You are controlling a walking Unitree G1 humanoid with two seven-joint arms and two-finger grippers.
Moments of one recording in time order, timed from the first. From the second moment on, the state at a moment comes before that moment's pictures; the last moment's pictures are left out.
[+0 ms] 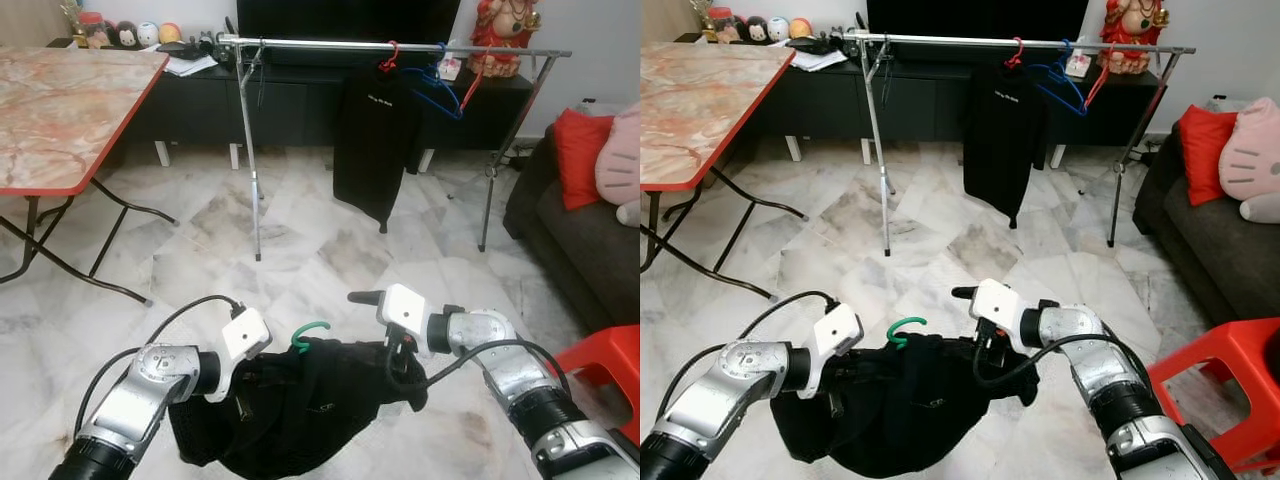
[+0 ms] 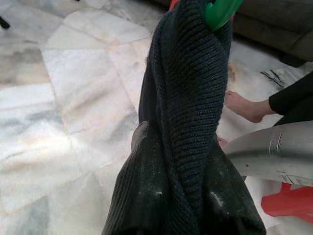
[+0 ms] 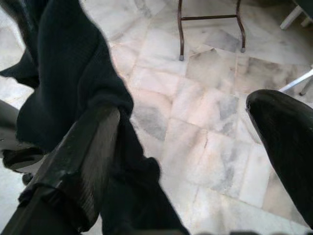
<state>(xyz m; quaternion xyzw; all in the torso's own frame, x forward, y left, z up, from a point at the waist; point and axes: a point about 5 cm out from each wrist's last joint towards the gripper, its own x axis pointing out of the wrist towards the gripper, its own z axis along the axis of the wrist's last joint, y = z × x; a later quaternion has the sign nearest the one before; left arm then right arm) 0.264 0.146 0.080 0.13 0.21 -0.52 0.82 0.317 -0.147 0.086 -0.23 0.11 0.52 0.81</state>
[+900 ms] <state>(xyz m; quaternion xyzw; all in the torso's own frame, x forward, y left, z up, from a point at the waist) 0.305 0.184 0.065 0.11 0.11 -0.13 0.98 0.312 -0.173 0.043 -0.10 0.13 0.22 0.96</state>
